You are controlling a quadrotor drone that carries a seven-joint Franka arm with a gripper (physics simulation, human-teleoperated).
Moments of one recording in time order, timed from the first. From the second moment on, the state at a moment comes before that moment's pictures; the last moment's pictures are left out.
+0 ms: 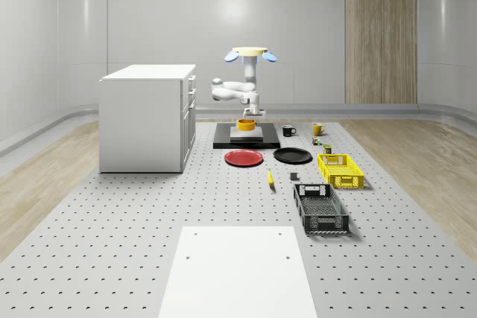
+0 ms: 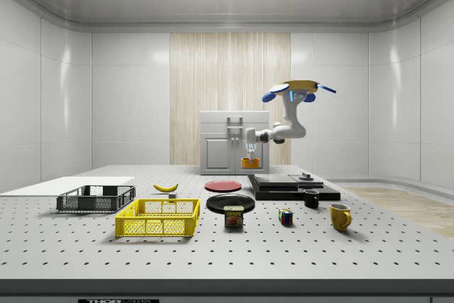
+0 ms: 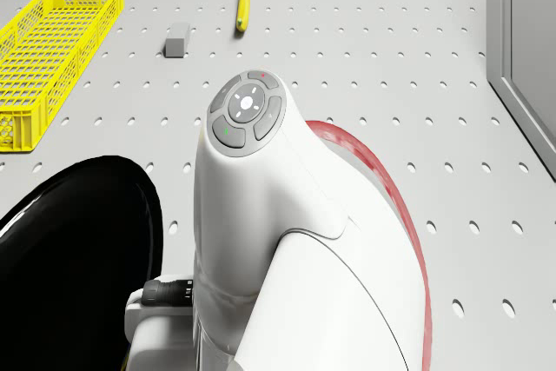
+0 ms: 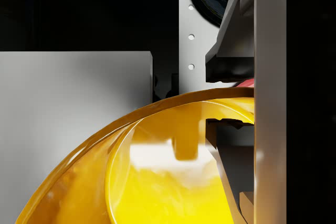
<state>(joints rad) -1.34 -1.57 1.42 -2.80 -1.71 1.62 1.79</state>
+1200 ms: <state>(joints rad) -1.34 -1.58 1.42 -2.80 -1.70 1.63 1.79</state>
